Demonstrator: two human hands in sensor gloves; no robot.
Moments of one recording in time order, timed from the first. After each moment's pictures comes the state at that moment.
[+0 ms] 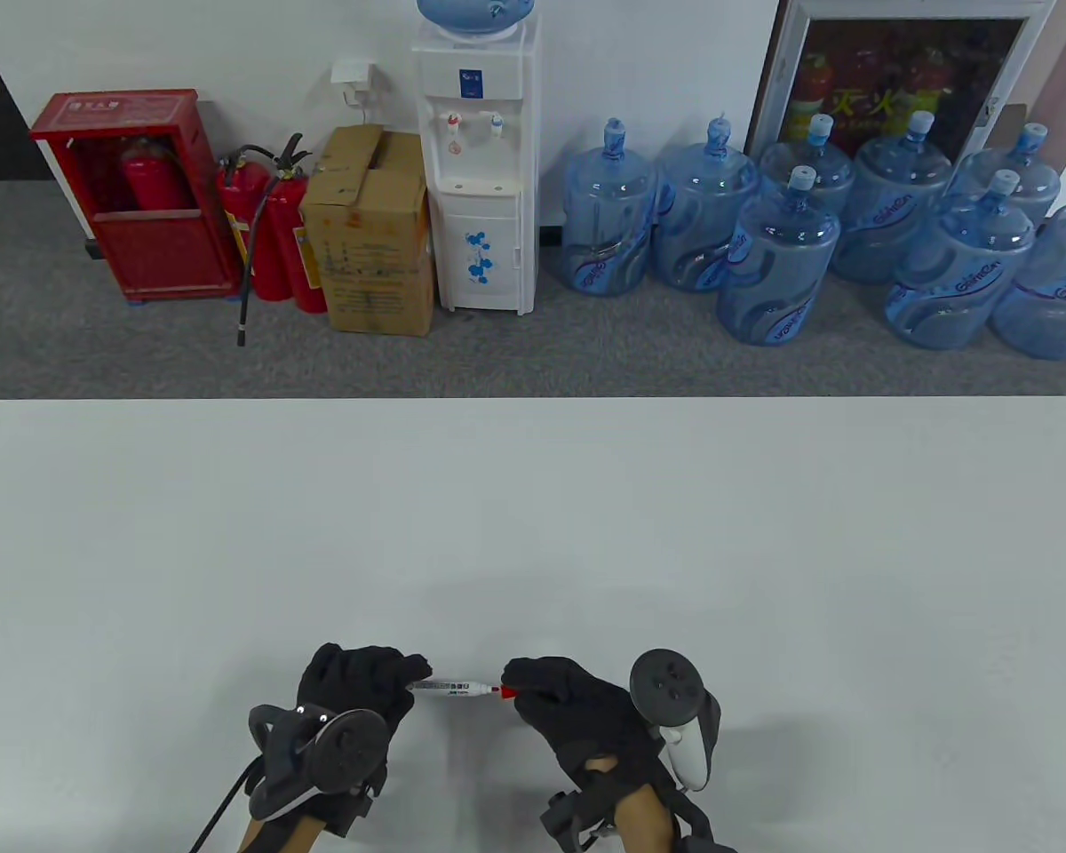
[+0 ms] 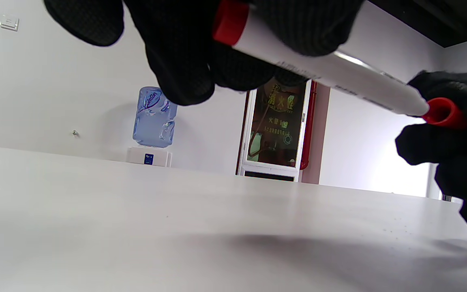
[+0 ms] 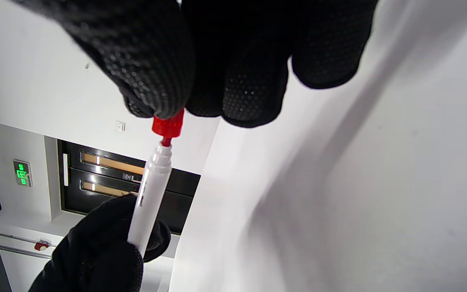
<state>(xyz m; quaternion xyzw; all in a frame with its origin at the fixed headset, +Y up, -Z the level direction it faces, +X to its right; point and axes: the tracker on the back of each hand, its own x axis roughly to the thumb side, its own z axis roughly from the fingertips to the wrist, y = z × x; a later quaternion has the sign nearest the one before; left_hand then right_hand) -0.210 -0.732 -0.262 0.12 -0.17 0.09 0.97 0.071 -0.778 -0.291 0.05 0.10 0.80 0.60</state>
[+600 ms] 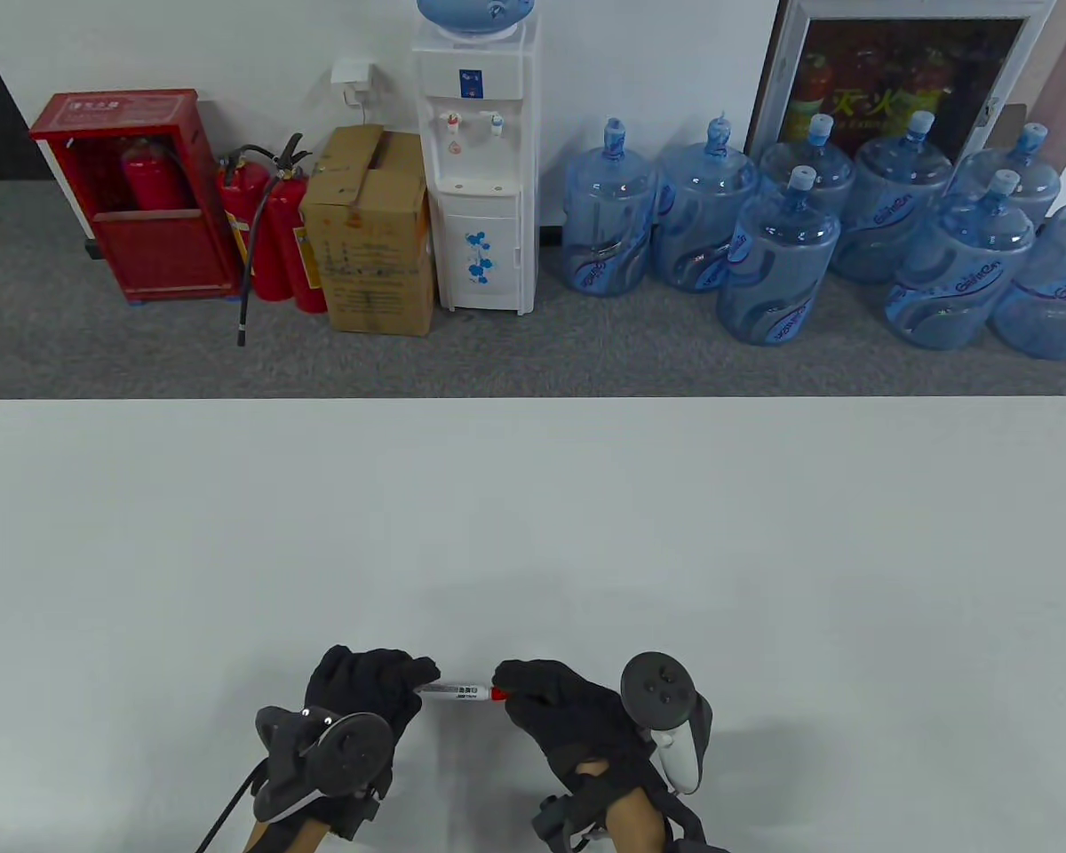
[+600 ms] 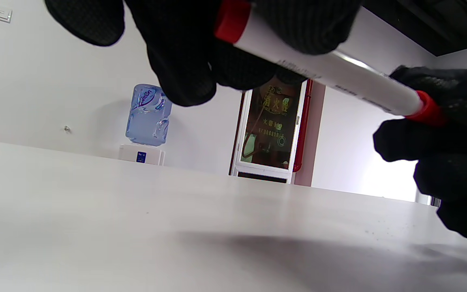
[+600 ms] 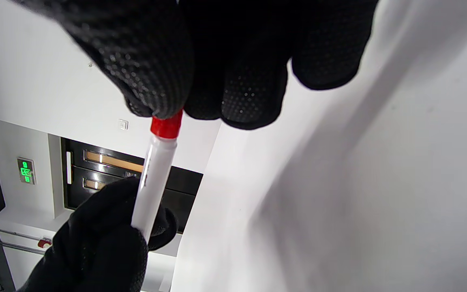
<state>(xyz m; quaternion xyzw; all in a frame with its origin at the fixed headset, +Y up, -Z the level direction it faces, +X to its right) -0.205 -0.733 -0.260 0.12 -0.18 0.11 0.97 0.062 -0.777 -0.289 0.05 0.10 0.80 0.59</state>
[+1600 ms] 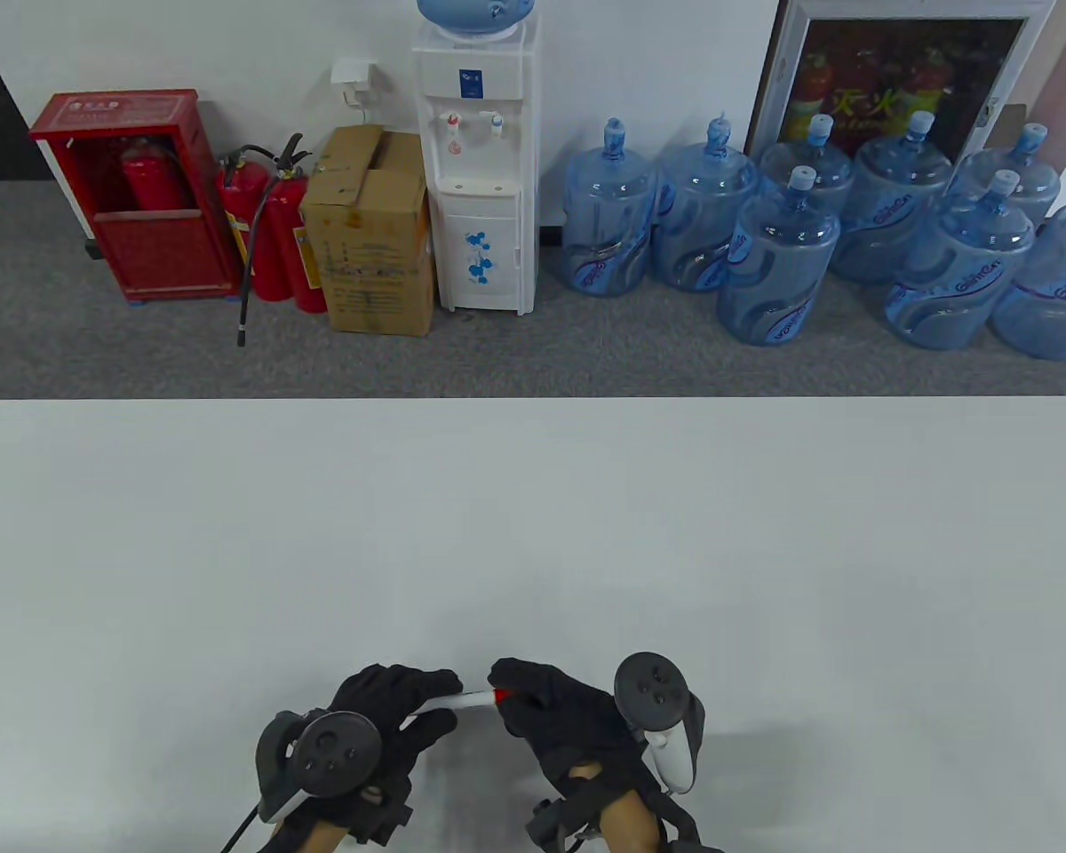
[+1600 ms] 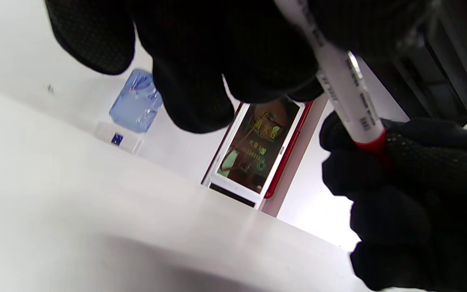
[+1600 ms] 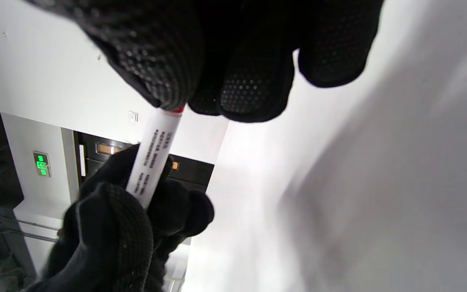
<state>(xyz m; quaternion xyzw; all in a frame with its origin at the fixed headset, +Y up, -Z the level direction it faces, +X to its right) -0.205 -0.738 -0.261 0.10 -0.19 0.28 0.94 0.056 -0.771 -0.286 0.08 0.11 0.78 0.61</state>
